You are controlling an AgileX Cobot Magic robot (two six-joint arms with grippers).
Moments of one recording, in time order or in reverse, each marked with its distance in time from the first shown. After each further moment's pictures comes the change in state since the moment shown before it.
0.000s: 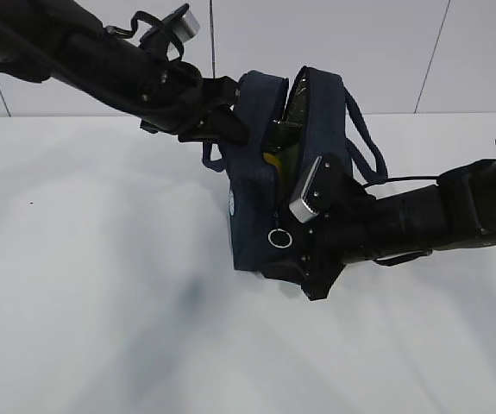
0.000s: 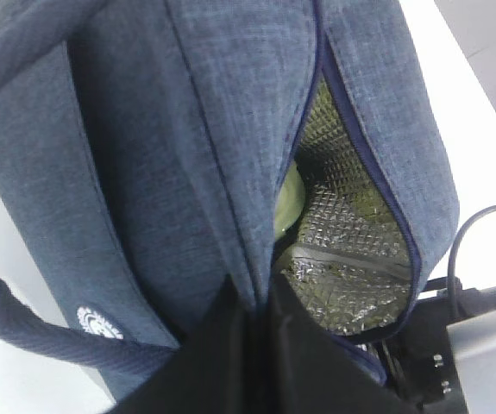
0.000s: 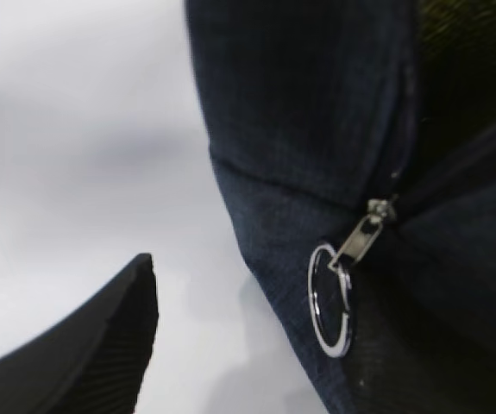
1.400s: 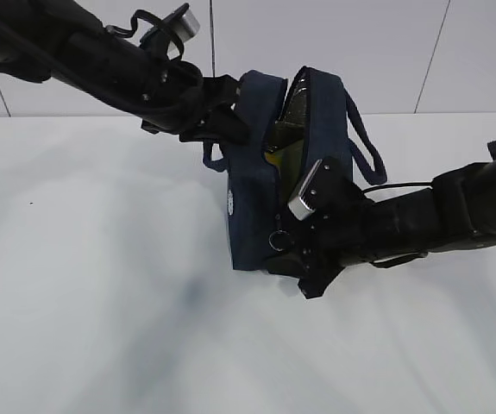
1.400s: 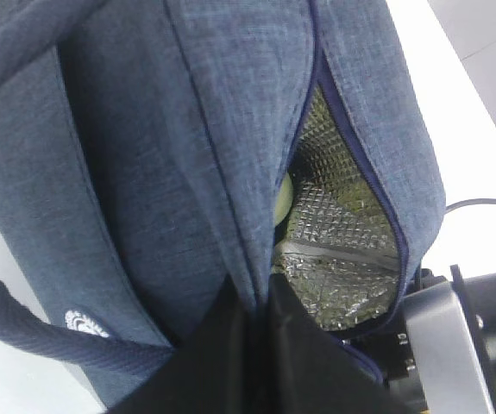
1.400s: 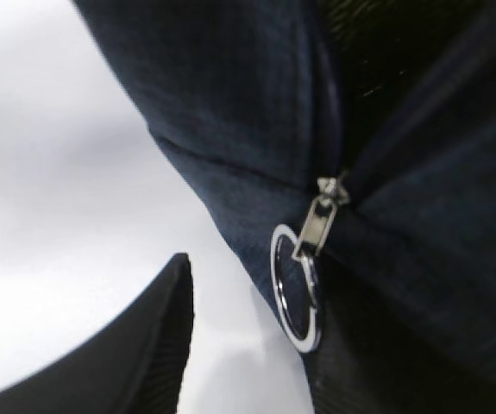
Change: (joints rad) left arm 0.000 0.000 0.000 -0.012 0.005 0.001; right arm 0.000 0.035 -0.023 0.000 -0.025 0.079
